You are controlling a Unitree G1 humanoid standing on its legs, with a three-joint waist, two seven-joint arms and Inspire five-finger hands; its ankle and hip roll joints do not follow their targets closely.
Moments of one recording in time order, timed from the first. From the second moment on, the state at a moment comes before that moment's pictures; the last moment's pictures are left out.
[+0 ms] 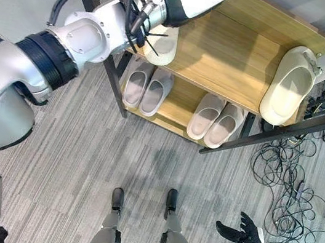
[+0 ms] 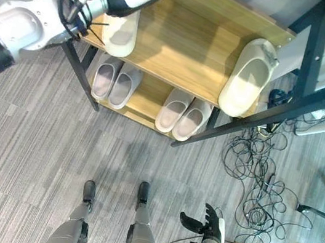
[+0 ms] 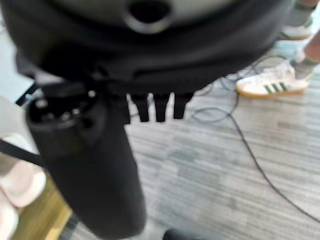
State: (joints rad) left arm -1.69 0.68 -1.27 0.75 0.79 -0.02 0.44; right arm -0.06 -0.37 0.17 0.98 0.28 -0.24 -0.29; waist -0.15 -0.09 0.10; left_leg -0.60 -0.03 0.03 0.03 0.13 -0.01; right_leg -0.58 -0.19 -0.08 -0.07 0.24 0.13
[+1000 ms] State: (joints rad) left arm -1.63 0.51 -1.05 1.02 0.46 0.04 0.42; right arm -0.09 -0.35 0.21 0.98 0.28 -0.23 -0.29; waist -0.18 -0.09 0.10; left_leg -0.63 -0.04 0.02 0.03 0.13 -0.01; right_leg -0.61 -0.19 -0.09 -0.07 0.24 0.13
